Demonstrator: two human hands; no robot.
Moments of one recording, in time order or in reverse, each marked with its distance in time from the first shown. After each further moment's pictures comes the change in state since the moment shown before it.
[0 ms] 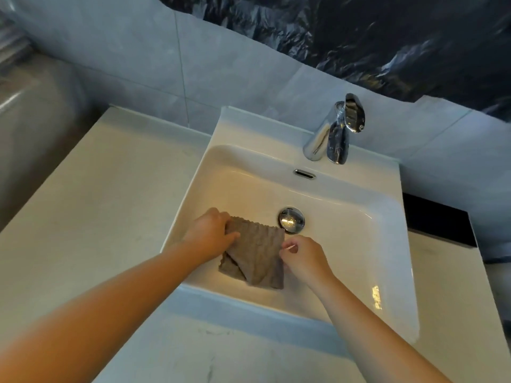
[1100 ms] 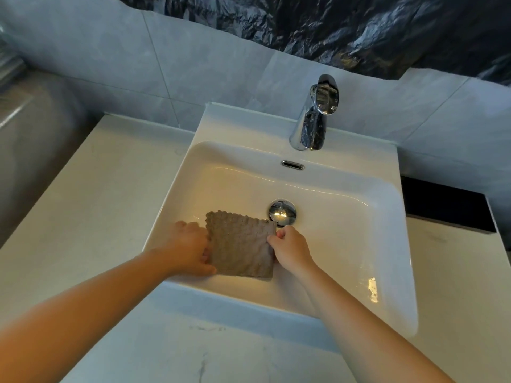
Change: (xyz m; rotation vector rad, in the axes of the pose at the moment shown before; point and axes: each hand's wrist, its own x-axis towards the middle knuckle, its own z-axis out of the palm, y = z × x) left_hand -0.022 -0.004 0.007 0.543 -0.140 0.263; right_hand 0.025 0.015 0.015 0.238 -0.006 0.037
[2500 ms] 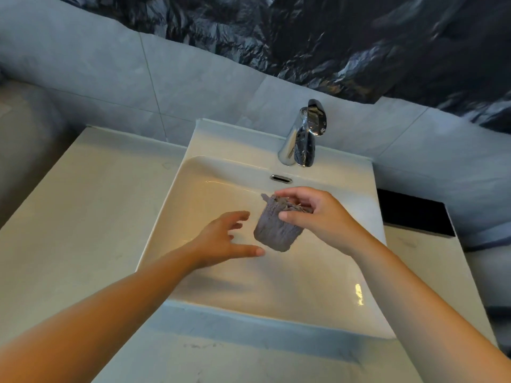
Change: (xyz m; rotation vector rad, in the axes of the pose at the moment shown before) left_hand 0.029 0.036 -0.041 -1.149 0.052 -0.023; right_hand -0.048 -0.092 -0.117 0.124 -0.158 -0.396
